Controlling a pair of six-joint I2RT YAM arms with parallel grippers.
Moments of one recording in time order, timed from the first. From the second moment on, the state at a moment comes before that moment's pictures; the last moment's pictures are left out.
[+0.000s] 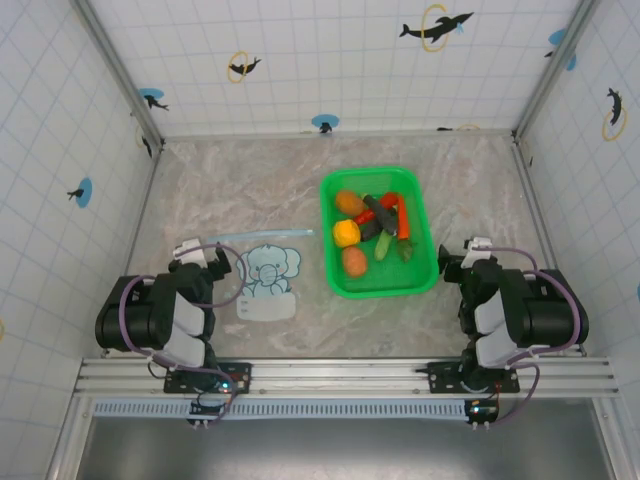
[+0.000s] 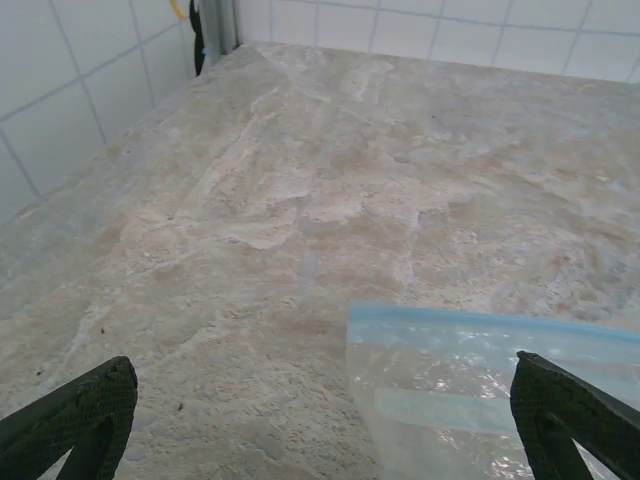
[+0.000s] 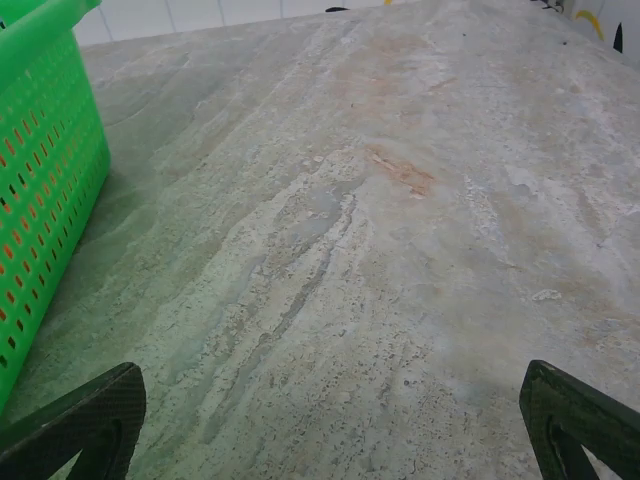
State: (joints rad) left arm 0.02 1.53 0.01 1.22 -0.14 -0.08; right arm 0.01 1.53 0.00 1.17 0.02 0.09
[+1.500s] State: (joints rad) left arm 0.01 1.21 0.33 0.62 -0.44 -0.27; right arm 0.05 1.04 0.15 0.70 0.15 0.15
